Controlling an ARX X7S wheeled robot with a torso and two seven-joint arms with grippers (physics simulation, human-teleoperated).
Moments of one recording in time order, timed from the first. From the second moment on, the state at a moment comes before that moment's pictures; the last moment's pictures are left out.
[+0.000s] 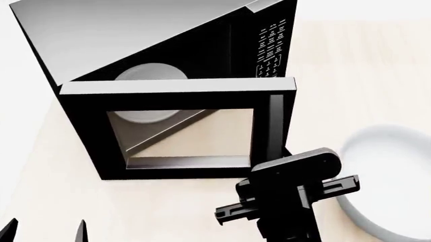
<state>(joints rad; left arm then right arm) 0.11 -0.31 0.24 0.37 -0.27 -0.04 -0.32 0.45 0.35 -0.40 -0.28 0.17 0.60 0.26</state>
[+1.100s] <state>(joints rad) 0.11 -0.32 0.25 0.38 -0.28 -0.04 -0.34 0.36 0.41 -0.27 -0.46 0.43 0.51 0.24</state>
